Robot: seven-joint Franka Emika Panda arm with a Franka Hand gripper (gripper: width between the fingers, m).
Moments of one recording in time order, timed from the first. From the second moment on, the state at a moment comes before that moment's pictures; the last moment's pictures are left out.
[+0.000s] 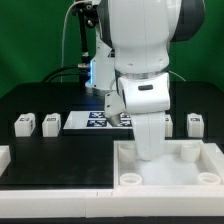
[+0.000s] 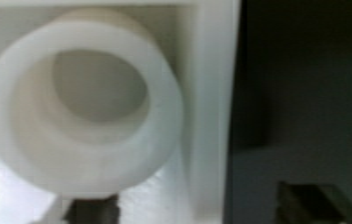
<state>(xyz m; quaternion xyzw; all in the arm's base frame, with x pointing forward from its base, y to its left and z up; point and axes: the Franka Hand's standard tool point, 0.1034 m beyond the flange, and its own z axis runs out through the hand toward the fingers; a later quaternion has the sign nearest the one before) 0.488 0.042 0.010 -0.71 -0.70 0.02 0.09</state>
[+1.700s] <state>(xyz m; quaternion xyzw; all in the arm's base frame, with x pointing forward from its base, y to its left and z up) 0.439 0.128 0.081 -0.95 -0.31 0.03 0.03</state>
